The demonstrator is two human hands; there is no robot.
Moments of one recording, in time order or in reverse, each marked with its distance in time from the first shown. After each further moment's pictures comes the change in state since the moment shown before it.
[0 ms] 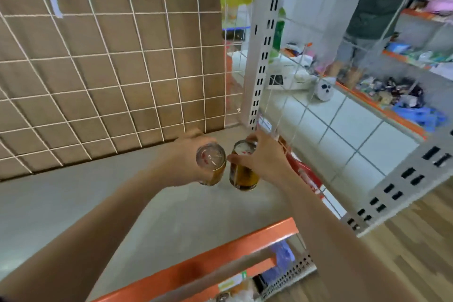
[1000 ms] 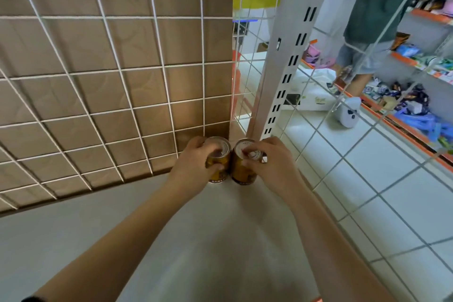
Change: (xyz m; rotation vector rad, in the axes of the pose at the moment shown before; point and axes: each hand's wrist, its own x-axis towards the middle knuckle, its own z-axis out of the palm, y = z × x) left_hand 0.111 -0.042 0.021 -0.096 0.168 -0.169; right_hand 0.115 0.016 0.004 -0.116 0.093 -0.128
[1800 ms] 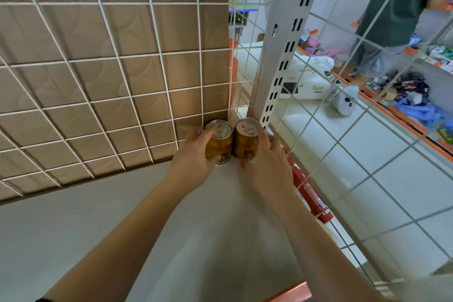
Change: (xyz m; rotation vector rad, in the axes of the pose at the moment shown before) left_hand -0.010 -0.002 0.006 0.076 0.040 0.007; right_hand -0.028 -0.003 0.020 -0.183 0.092 0.051
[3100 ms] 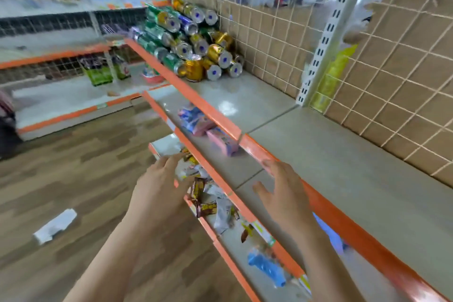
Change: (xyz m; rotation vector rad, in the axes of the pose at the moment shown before) left_hand -0.709 -0.179 -0.228 0.251 0.753 -1.218; right_hand -0.465 -0.404 0.154 0.292 -0.639 -1.124
